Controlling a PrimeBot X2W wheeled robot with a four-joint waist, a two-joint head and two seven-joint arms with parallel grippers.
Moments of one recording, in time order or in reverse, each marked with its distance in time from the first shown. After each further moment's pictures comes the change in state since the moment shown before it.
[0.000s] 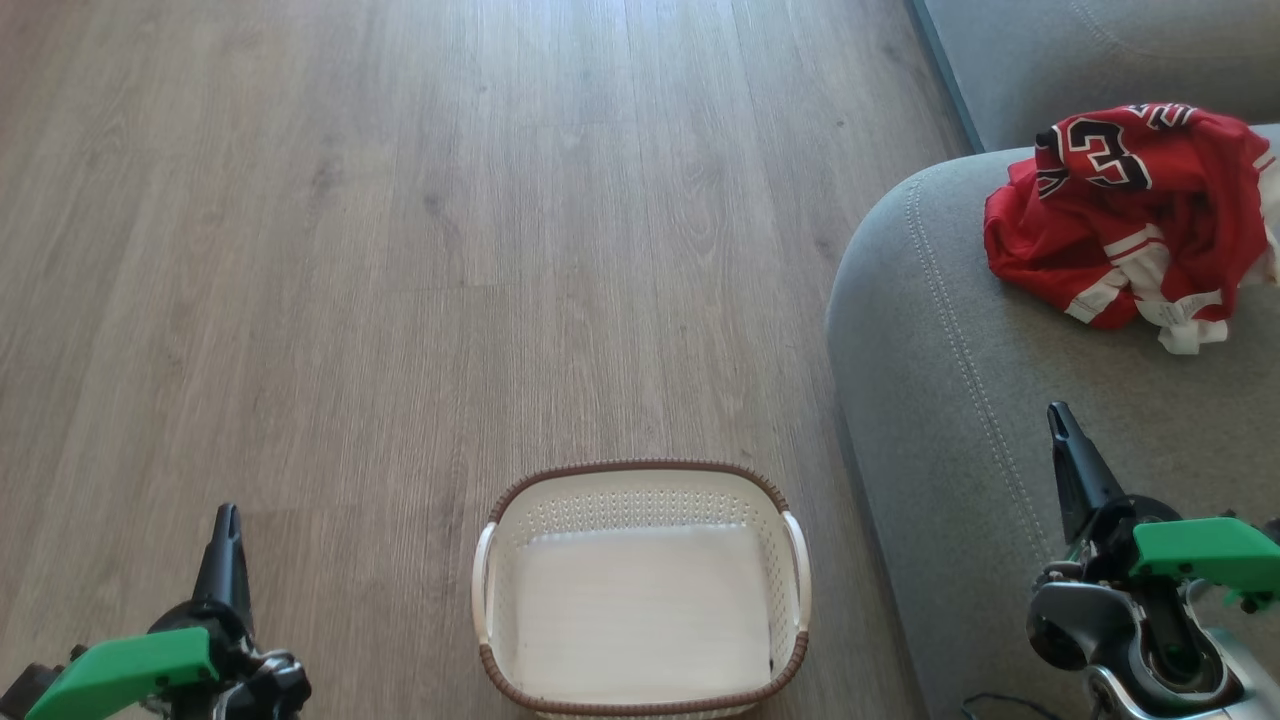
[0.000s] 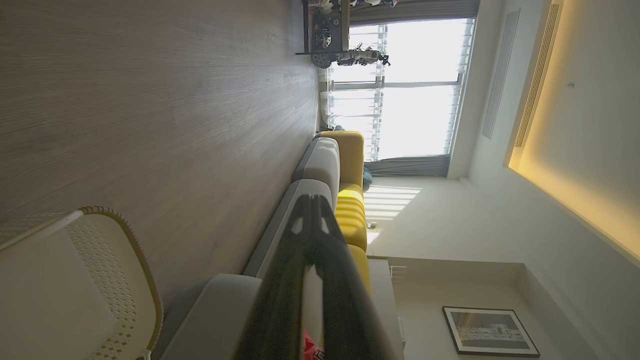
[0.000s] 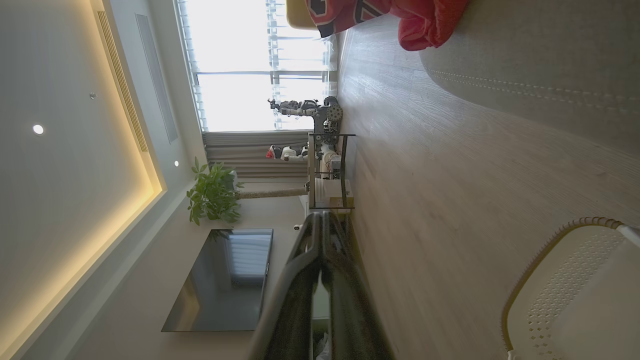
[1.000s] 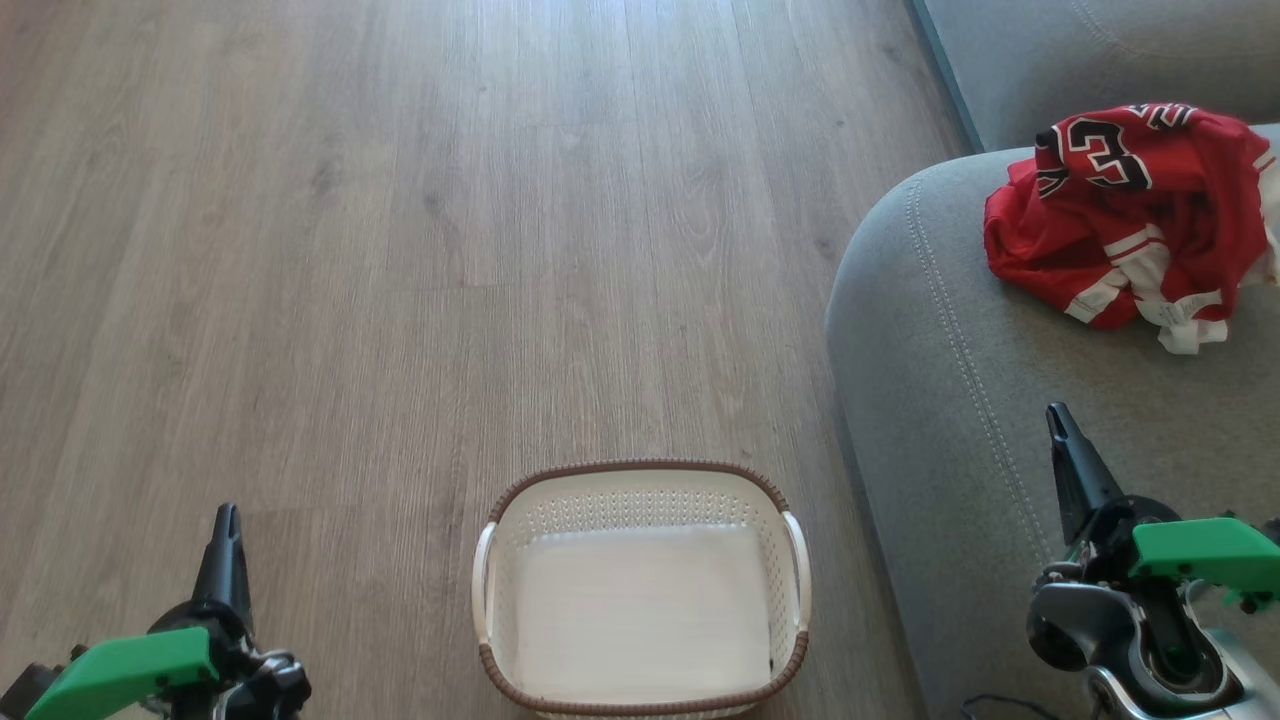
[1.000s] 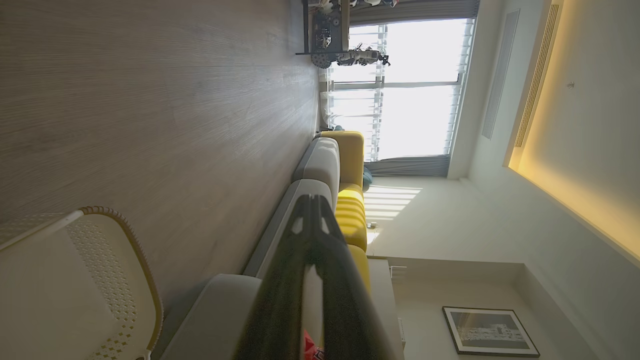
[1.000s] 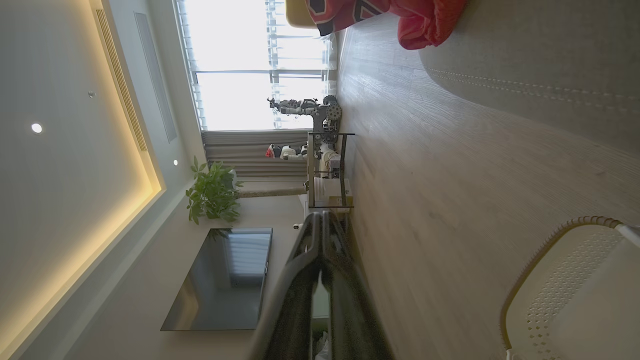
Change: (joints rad) left arm 0.000 0.000 0.000 0.000 0.000 0.000 0.000; right arm 0.000 -0.004 0.006 -0.001 0.003 0.000 -0.001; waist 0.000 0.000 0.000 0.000
